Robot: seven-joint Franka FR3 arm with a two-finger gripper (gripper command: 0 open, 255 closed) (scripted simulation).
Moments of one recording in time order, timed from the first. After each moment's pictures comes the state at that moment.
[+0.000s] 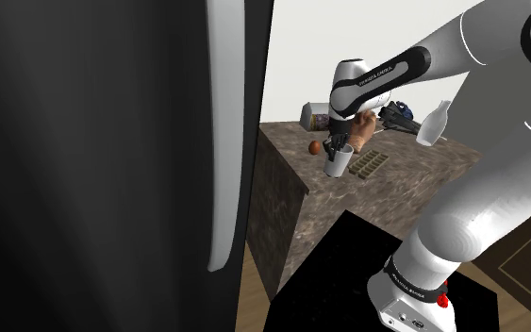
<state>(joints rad) -0.16 -0.22 -0.37 -2.49 -0.26 2.23 -0.16</state>
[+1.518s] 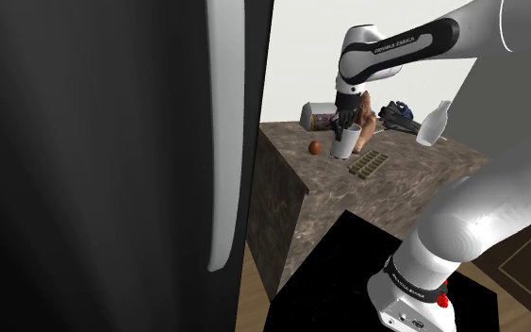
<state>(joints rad) -0.15 -0.34 -0.34 -2.36 -0.25 1.98 -0.17</state>
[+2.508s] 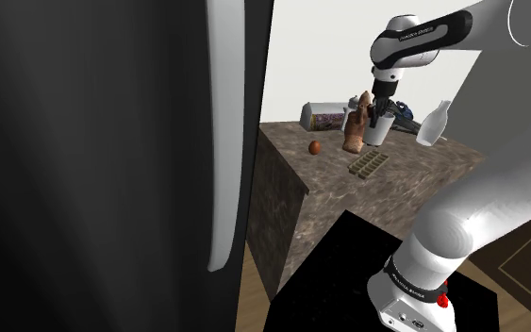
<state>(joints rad) -0.26 -0.28 -0.54 -2.18 -0.29 1.92 -0.48</state>
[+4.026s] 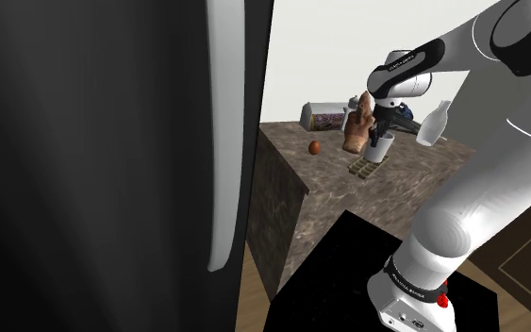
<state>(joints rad) -0.28 -0.12 -0.65 -2.27 -0.24 2.18 -0.60</state>
